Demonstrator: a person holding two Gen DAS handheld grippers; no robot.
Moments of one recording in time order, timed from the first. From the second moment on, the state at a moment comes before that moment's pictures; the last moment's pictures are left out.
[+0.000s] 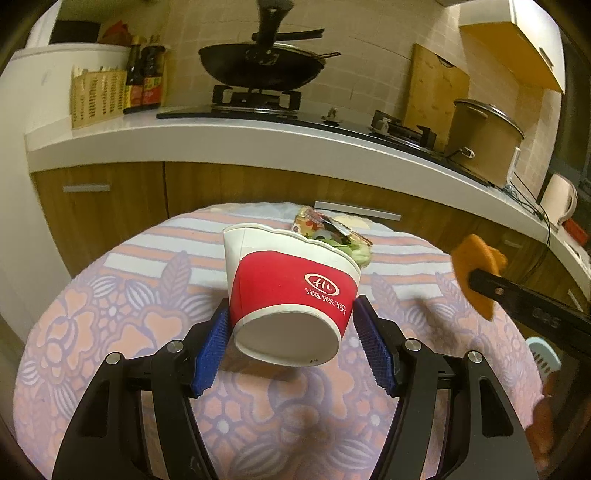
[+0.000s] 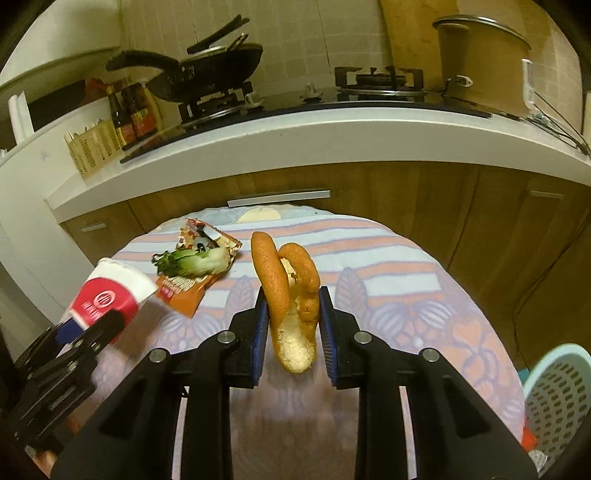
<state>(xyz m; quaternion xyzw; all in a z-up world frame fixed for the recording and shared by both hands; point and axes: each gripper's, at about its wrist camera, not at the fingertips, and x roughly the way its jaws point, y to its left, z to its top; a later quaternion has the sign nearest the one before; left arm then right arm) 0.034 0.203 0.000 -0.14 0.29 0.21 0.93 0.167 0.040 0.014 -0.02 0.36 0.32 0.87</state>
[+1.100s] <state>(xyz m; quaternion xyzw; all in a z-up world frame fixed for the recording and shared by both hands) 0.067 -0.057 0.036 -0.06 0.29 -0.05 0.95 0.112 -0.230 0.040 0.05 0.33 0.17 0.93</state>
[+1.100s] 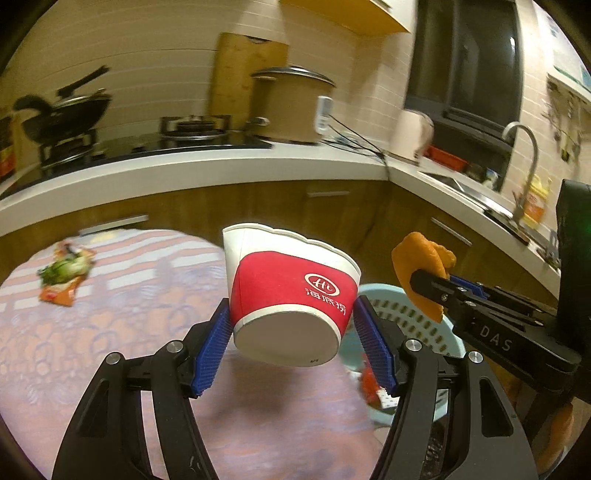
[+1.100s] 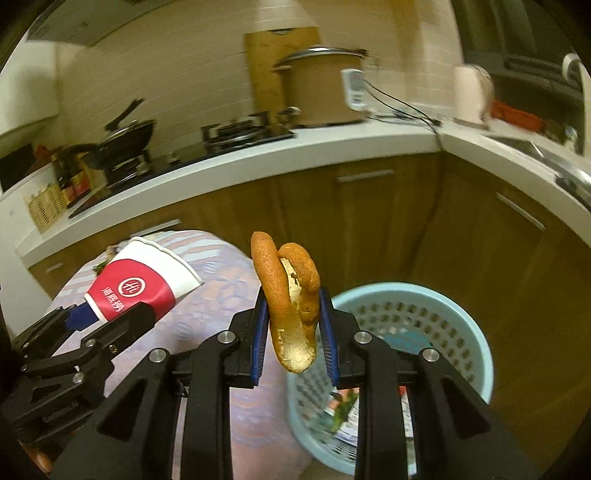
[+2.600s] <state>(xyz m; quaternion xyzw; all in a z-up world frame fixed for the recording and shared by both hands) 0.094 -0.041 0.026 -0.09 0.33 -0.02 0.94 0.142 -0.231 0.010 0.02 0.39 0.16 0.90</state>
